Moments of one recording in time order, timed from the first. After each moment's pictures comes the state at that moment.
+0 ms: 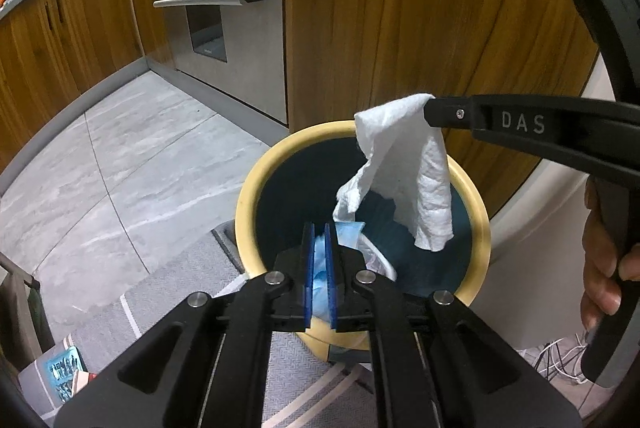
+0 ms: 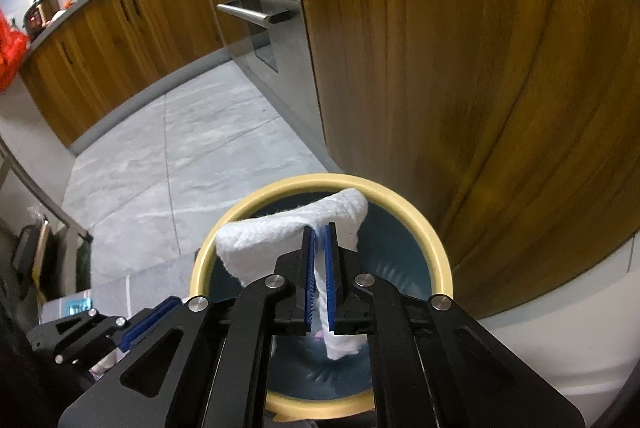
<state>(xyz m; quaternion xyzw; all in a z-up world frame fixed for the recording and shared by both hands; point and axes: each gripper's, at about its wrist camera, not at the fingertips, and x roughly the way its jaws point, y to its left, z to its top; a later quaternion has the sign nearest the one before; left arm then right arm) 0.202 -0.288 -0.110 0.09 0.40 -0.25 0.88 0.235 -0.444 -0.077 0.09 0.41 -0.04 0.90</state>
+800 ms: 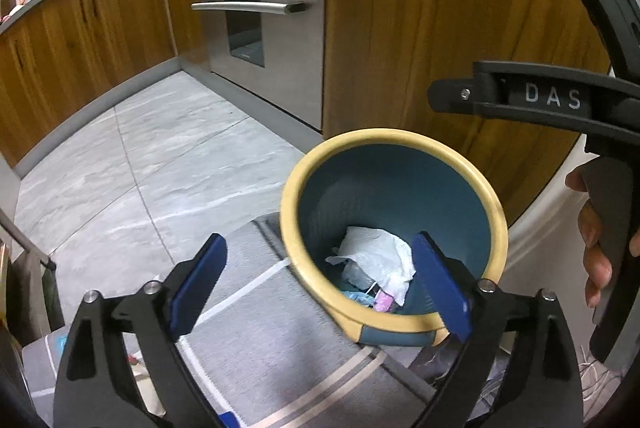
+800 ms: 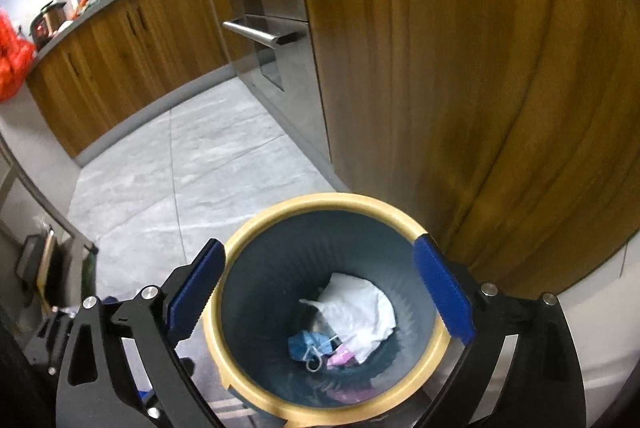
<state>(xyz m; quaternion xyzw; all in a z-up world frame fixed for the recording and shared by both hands) 0.191 -0.257 -0.101 0.08 0.38 -0.19 0.90 0.232 -0.437 -0.064 0.09 0.38 -0.03 0.92</state>
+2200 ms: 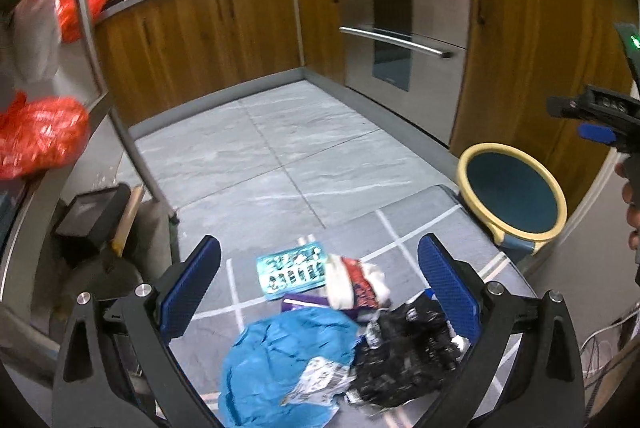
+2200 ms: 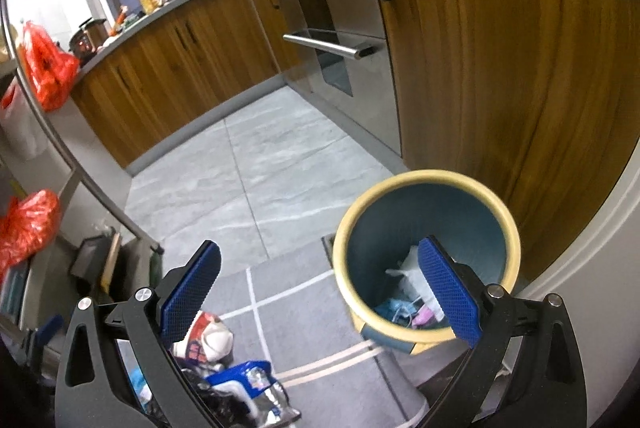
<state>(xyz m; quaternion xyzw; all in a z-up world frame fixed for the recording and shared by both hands) 0.080 -0.030 -0.024 0.05 0.34 -0.03 0.94 0.151 -0.344 -0.006 0.14 0.36 0.03 0.92</state>
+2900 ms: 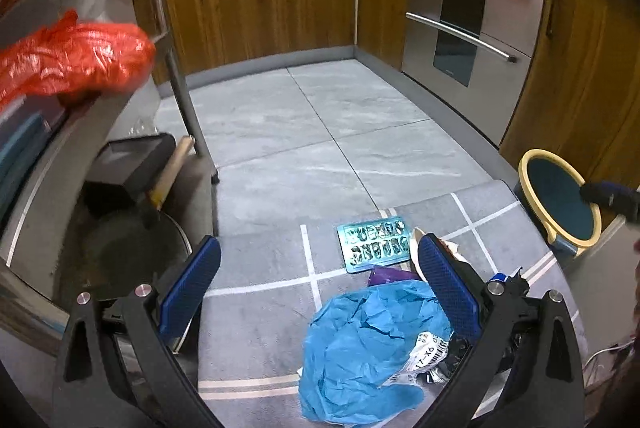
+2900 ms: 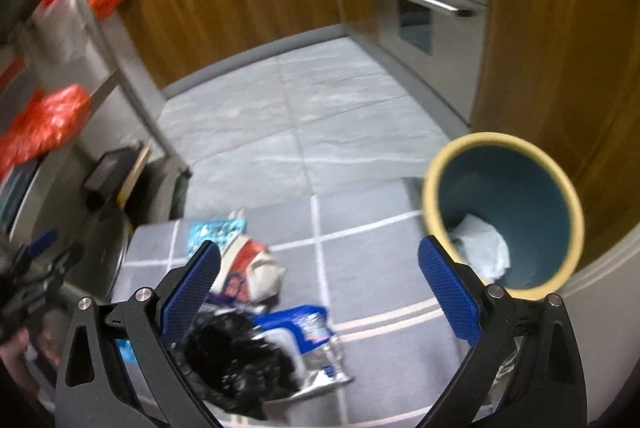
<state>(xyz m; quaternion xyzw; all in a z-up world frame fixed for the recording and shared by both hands) 0.081 0.066 -0.046 0.00 0.38 0.03 0.92 0.132 -0.230 -0.048 0.05 0.42 0.13 0.89</state>
